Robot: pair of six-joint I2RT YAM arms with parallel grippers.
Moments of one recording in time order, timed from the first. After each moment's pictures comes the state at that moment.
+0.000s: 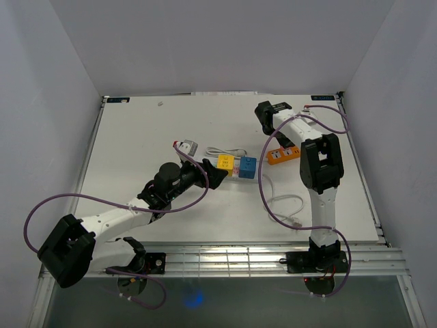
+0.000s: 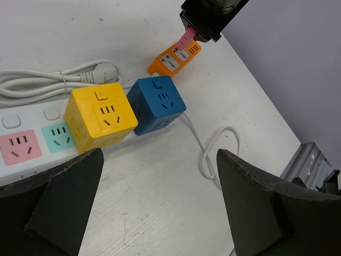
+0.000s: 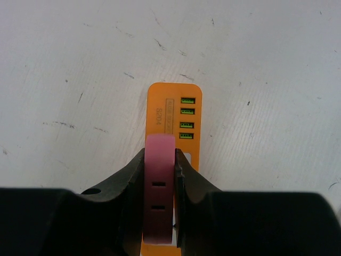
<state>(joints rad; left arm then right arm) -0.73 1.16 0.50 0.52 0.06 -0.51 0.38 2.17 1.81 -1.19 0.89 1.56</state>
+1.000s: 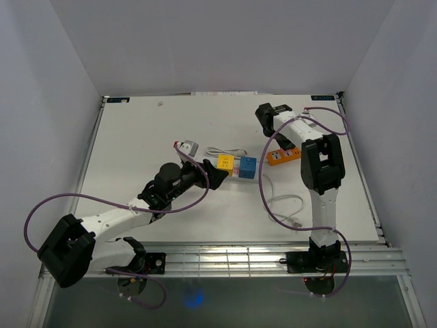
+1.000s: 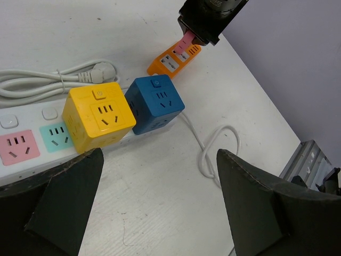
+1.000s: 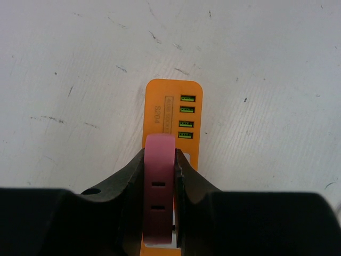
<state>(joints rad) -0.74 1.16 0.50 0.52 0.06 -0.50 0.38 2.15 1.76 -1.14 0.86 1.53</state>
